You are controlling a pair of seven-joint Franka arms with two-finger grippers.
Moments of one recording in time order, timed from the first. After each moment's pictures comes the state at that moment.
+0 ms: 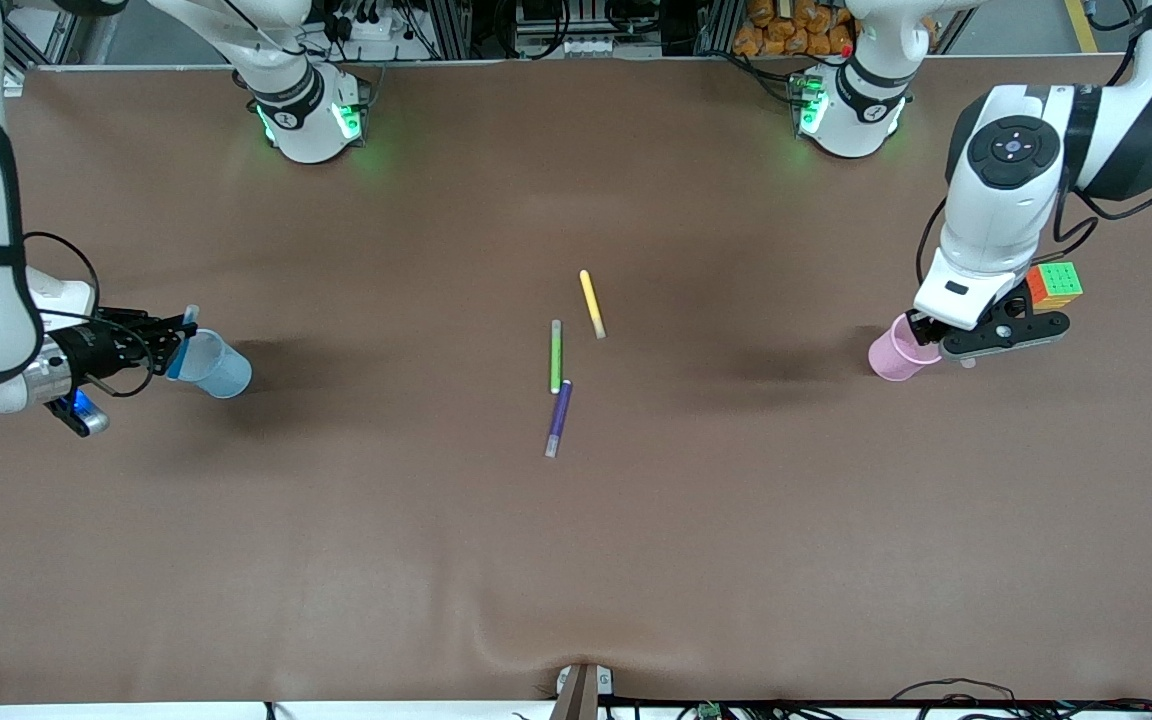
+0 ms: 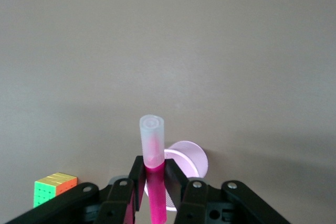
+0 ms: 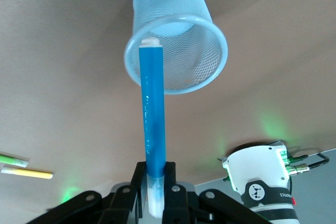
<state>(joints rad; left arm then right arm) 0.17 -0.05 -0.35 -2.24 0.50 2.26 -0.59 -0.21 0.55 -0.07 -1.56 0.29 1.35 0.35</state>
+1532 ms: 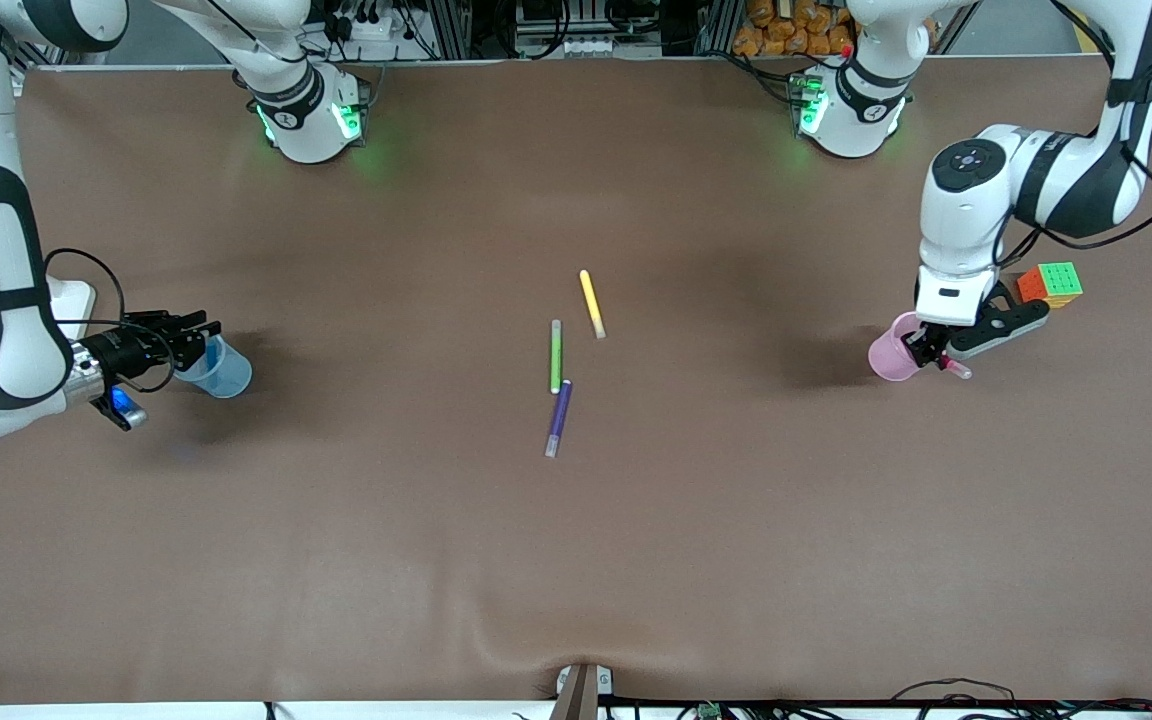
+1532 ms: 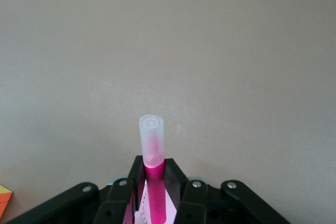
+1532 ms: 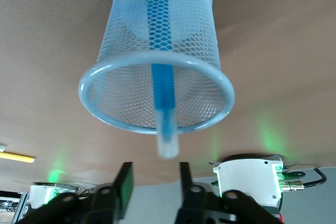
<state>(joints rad) 0.30 0.04 -0.35 -2.46 0.96 2.67 -1.23 -0.25 0.63 -0.06 -1.61 0.30 1.38 0.18</state>
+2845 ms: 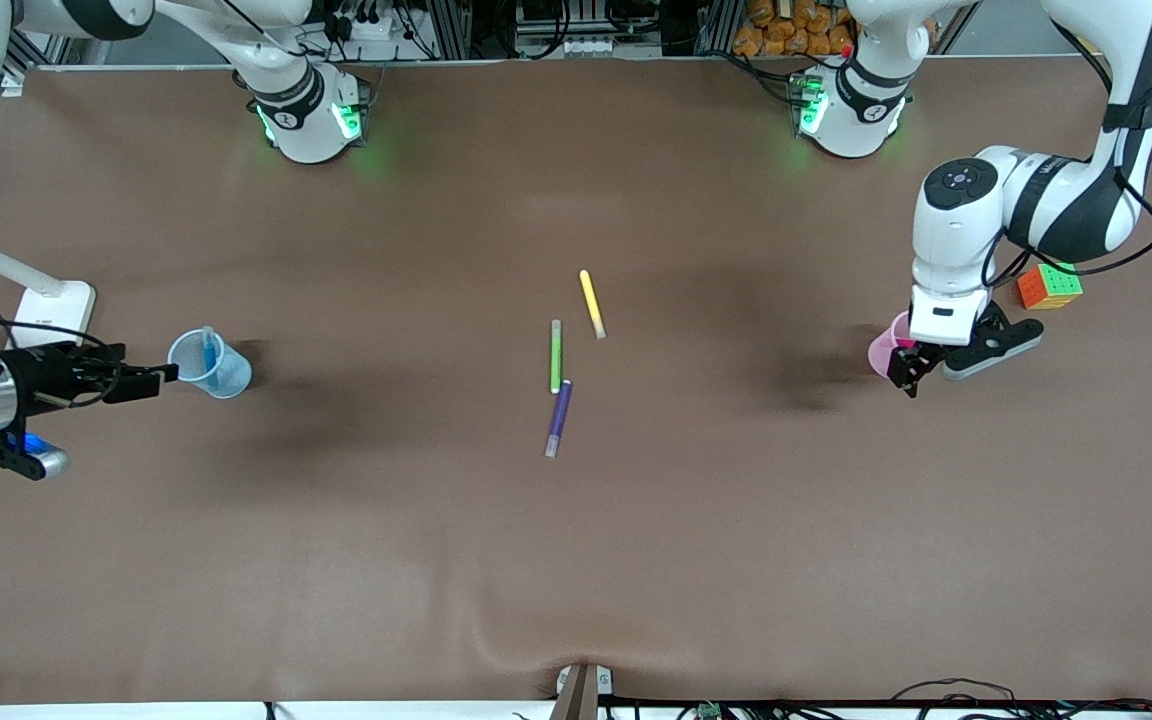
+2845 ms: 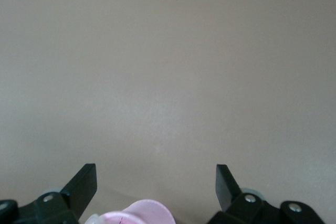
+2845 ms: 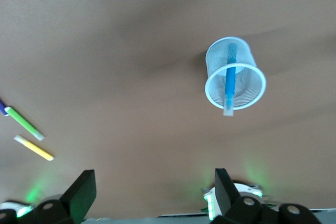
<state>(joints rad) 0.30 0.12 -0.38 -2.35 0.97 2.65 -1.25 -0.10 0.58 -0.04 -1.14 0.23 1.22 0.18</state>
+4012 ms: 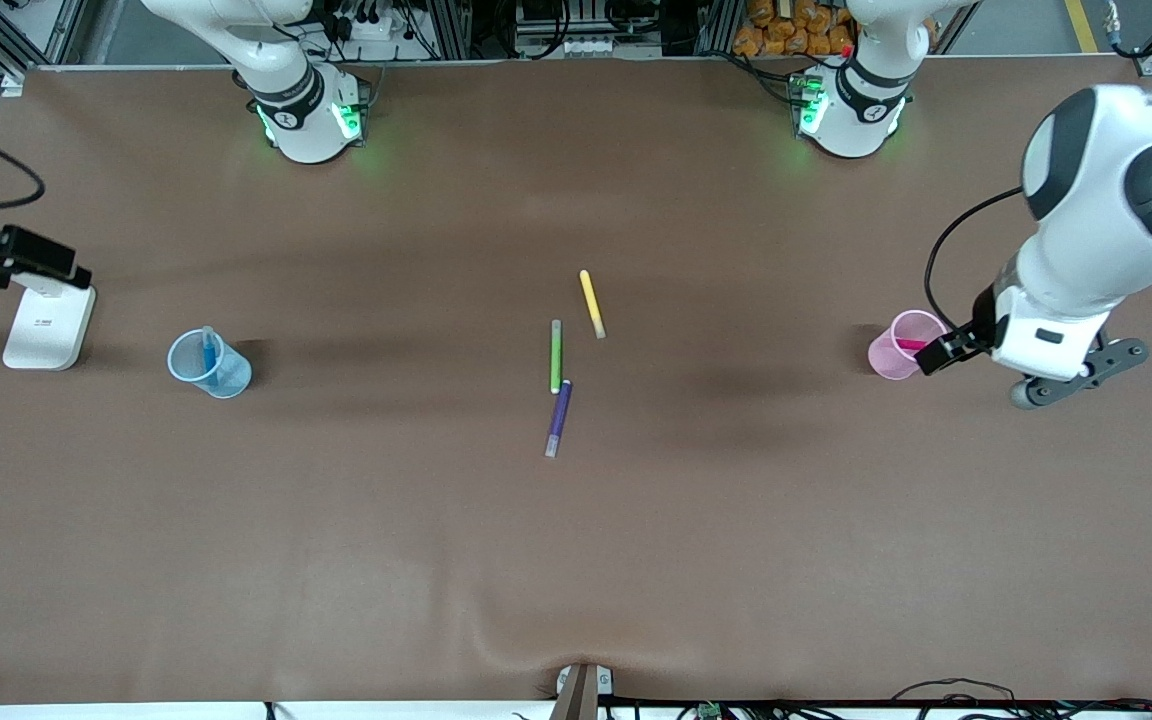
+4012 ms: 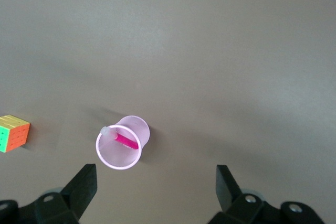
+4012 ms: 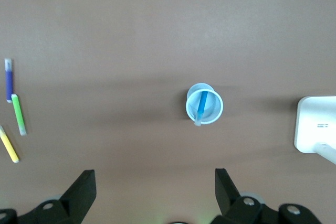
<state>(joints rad) 0.29 0.14 -0.49 -1.73 0.18 1.83 -0.62 -0.02 0.05 -0.04 -1.50 0.06 1.45 -0.02</state>
